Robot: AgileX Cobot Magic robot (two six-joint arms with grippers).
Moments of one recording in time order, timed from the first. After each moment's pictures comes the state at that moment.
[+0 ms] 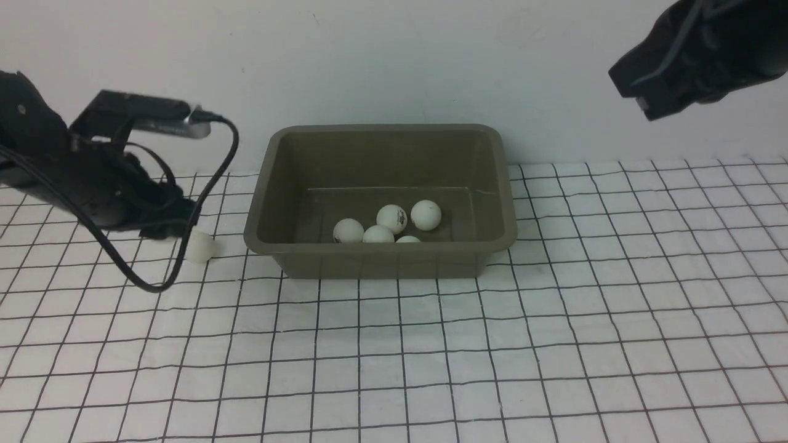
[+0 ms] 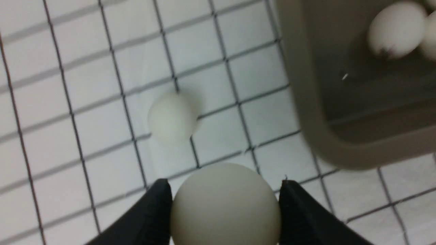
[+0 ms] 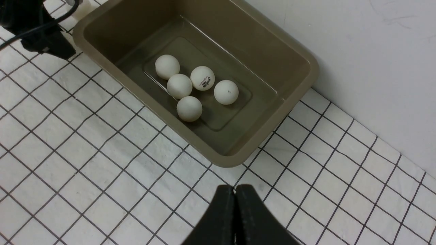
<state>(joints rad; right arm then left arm) 0.45 1.33 -1.56 0.08 1.15 -0.31 -0.03 1.63 -1.19 -0.23 0.63 0.37</state>
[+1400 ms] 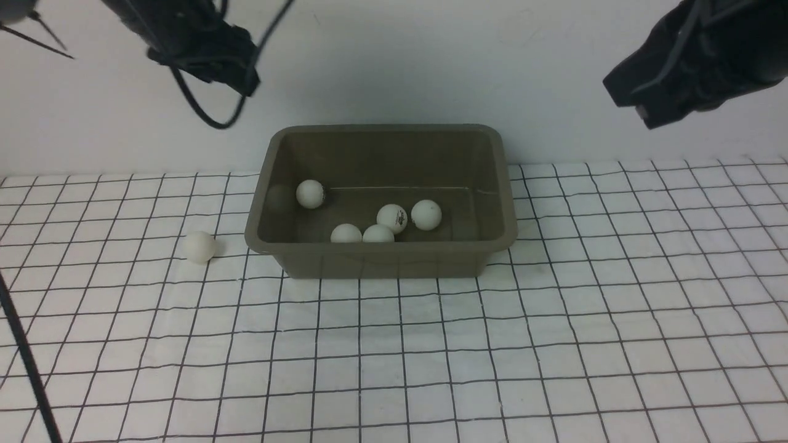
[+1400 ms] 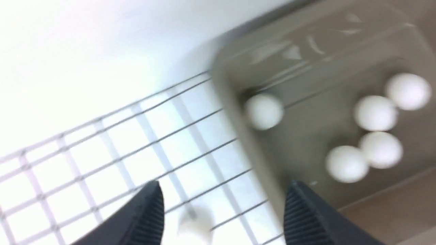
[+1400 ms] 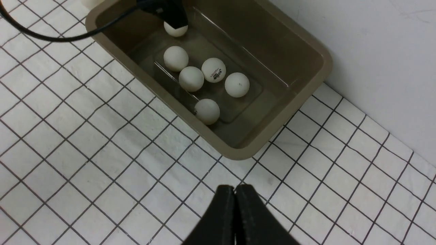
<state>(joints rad) 0.45 1.33 -1.56 0.11 1.16 -0.33 0.02 2.06 -2.19 -0.27 1.23 0.40</state>
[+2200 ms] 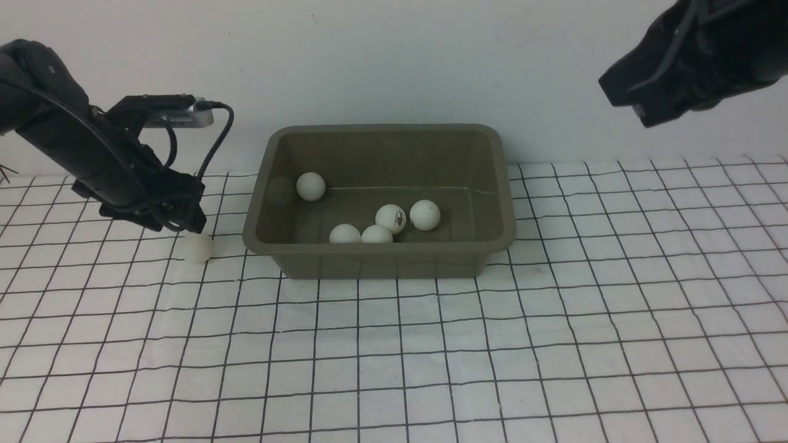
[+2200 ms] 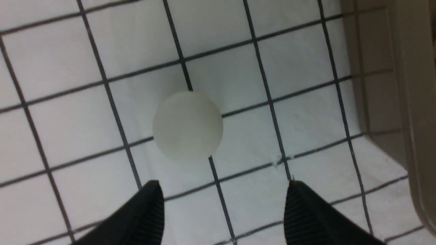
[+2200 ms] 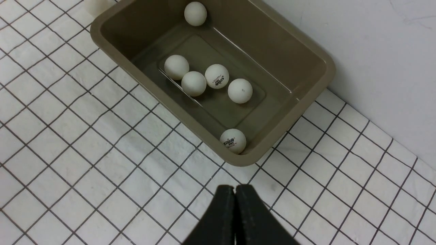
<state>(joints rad) 0.45 1.33 -1.56 0.13 1.16 -0.34 0.11 2.01 -1.58 -0.34 0.93 0.43</state>
